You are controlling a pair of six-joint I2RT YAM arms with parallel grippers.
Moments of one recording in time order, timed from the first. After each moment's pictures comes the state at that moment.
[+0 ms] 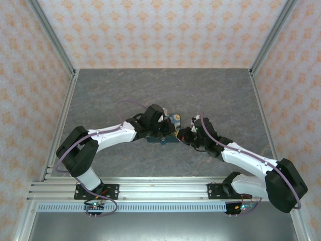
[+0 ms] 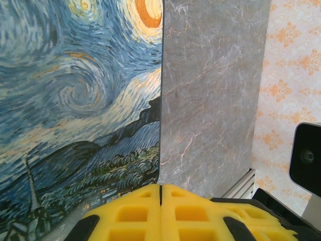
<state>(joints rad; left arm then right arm) -0.73 1.64 0.99 -0.09 0.34 -1.08 0.65 1.12 0.51 -0.02 -0.26 1.04</state>
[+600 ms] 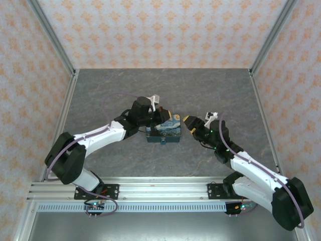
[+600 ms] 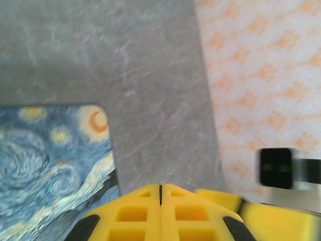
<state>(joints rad) -0.62 1.50 0.93 0.11 0.31 -0.95 0.53 0.95 0.38 0.26 -0.18 1.24</state>
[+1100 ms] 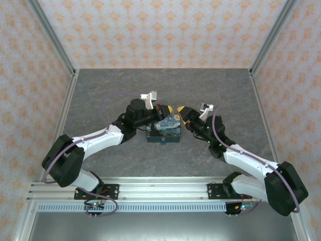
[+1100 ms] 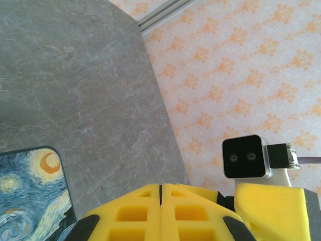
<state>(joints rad) -0.62 1.47 0.84 0.41 0.32 -0.98 0.58 1.10 0.46 0.57 -0.15 1.29</state>
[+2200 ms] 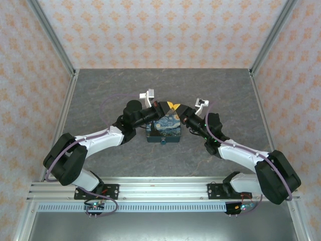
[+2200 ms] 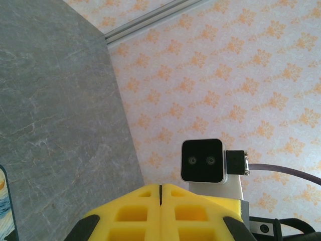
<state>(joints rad) -0.61 1.50 0.80 0.62 0.35 -1.15 0.58 1.24 0.49 0.77 -0.23 1.26</state>
